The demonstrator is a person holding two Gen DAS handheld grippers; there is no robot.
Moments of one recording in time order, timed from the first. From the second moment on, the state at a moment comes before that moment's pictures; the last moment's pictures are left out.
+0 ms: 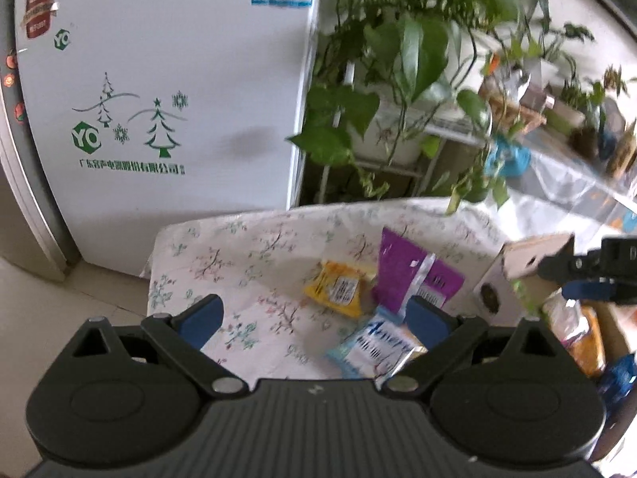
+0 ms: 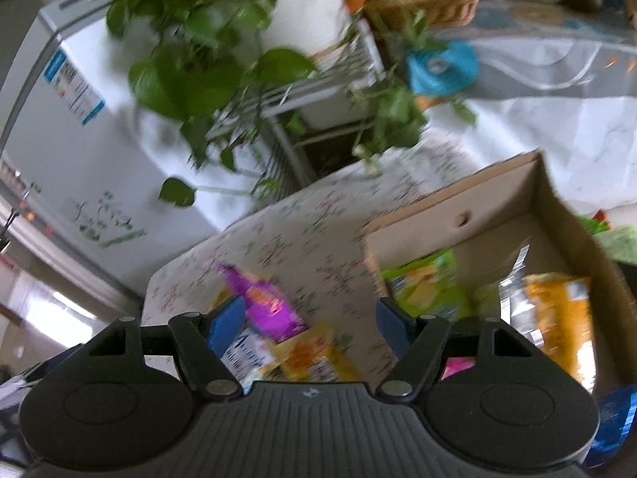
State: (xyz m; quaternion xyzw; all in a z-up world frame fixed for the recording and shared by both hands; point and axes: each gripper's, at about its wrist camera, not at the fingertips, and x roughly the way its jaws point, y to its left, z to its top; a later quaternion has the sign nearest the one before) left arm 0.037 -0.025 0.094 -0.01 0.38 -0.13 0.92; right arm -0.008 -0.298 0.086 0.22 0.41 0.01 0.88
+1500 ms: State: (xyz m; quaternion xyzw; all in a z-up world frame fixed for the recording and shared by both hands) left arm 0.070 -0.098 -0.006 0.19 0.37 -0.29 0.86; right arm 0.051 -0.227 -0.014 0.10 0.56 0.00 0.82
